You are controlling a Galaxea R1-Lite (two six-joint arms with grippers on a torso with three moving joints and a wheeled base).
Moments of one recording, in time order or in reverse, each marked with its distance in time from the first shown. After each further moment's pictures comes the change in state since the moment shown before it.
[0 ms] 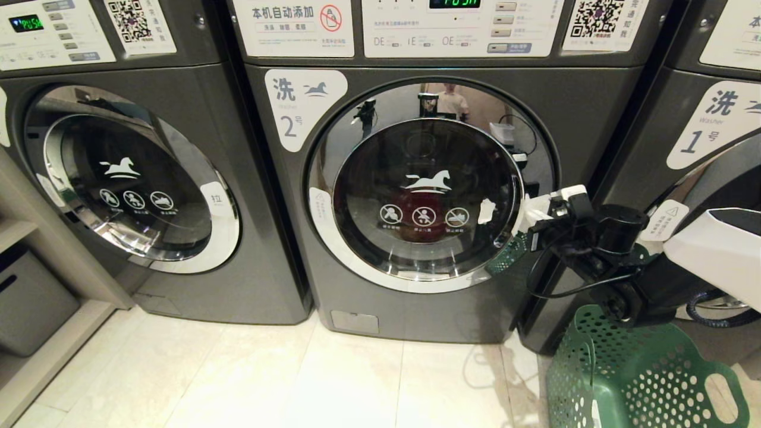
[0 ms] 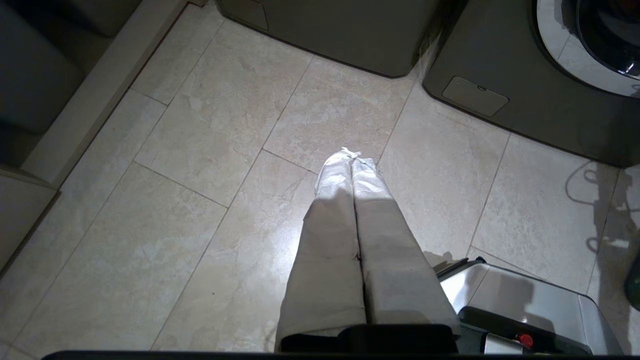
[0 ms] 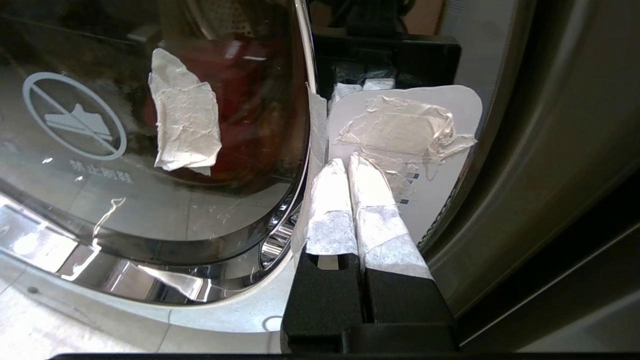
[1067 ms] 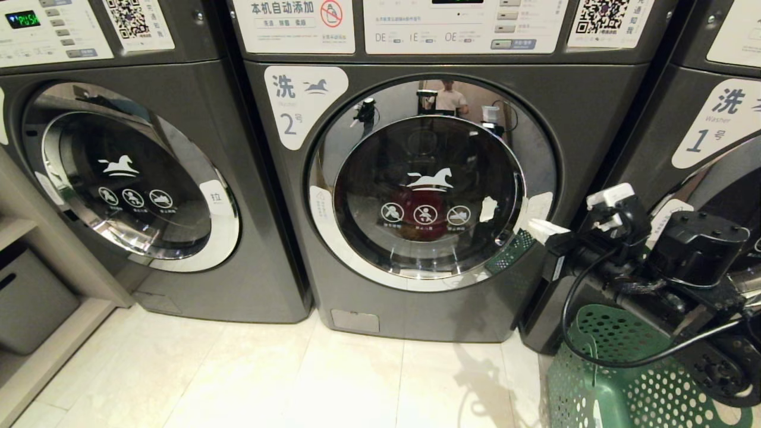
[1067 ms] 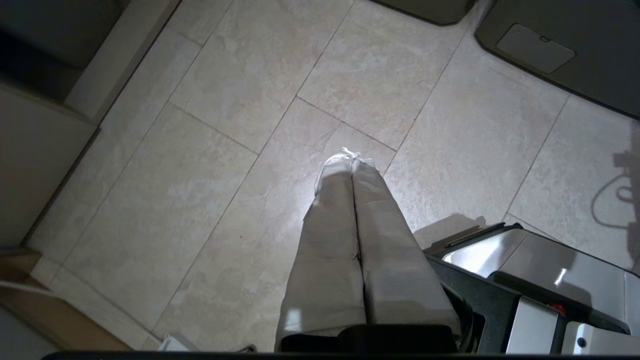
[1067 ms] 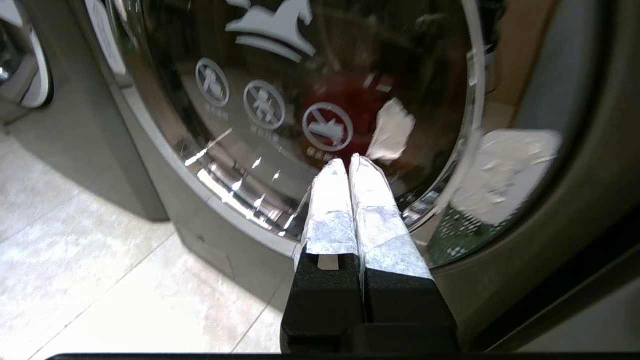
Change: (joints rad) left arm 0.151 -0.034 0.033 0.131 -0.063 0.004; right arm 0.163 -0.491 0.522 -0.044 0.085 0.029
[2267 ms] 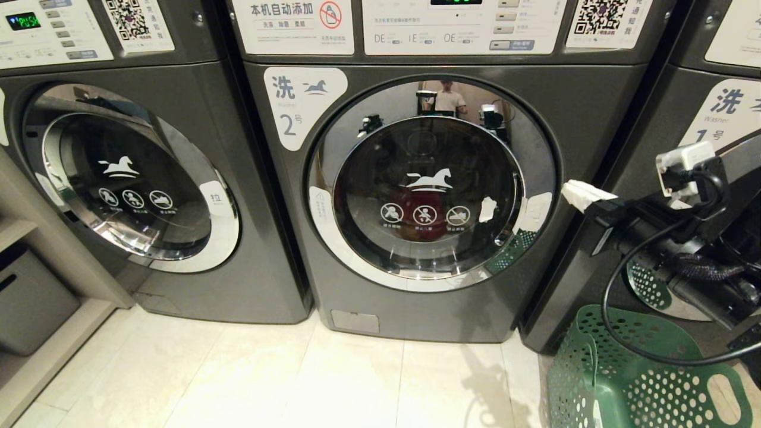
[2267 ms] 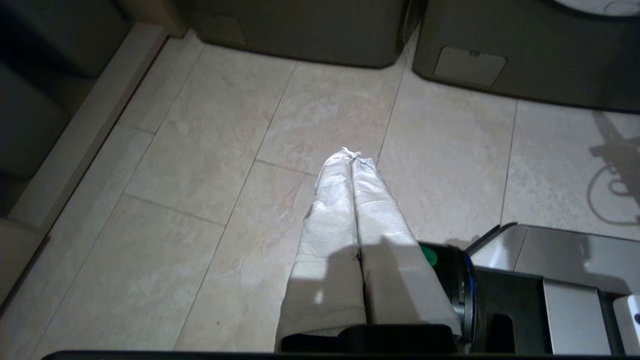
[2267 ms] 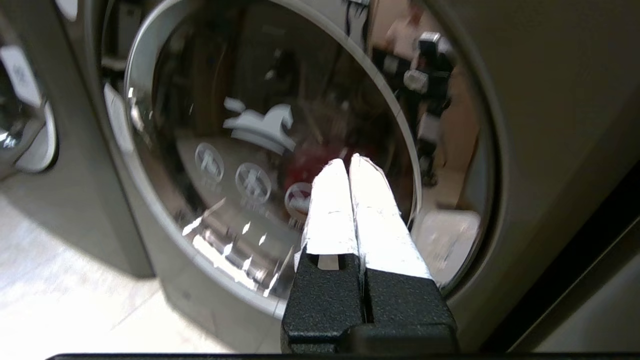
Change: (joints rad) left arm 0.268 -0.528 0.509 -0.341 -0.358 0.385; right arm -0.011 -0.183 -0.016 0.042 -0.002 -0.003
